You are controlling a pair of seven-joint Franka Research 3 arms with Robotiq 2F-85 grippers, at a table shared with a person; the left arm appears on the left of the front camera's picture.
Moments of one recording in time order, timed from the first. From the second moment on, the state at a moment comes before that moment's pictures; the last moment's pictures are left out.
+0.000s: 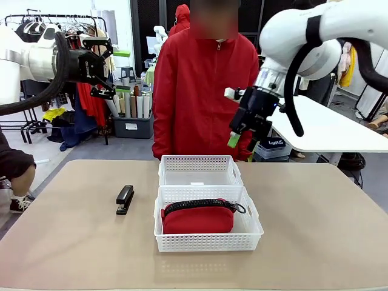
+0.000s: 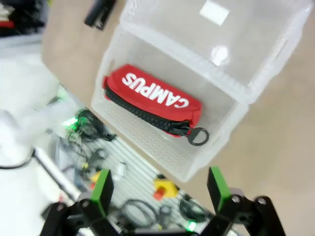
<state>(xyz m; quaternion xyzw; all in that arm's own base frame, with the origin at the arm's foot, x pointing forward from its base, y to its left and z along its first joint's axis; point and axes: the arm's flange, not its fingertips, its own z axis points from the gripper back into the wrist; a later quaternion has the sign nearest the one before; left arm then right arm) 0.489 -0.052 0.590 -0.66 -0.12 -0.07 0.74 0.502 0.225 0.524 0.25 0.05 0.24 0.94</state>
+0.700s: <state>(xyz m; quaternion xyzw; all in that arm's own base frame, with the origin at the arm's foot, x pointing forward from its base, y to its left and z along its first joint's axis) 0.489 -0.052 0.590 -0.66 -0.12 -0.07 0.74 0.499 0.171 0.543 0.33 -0.02 0.12 0.94</state>
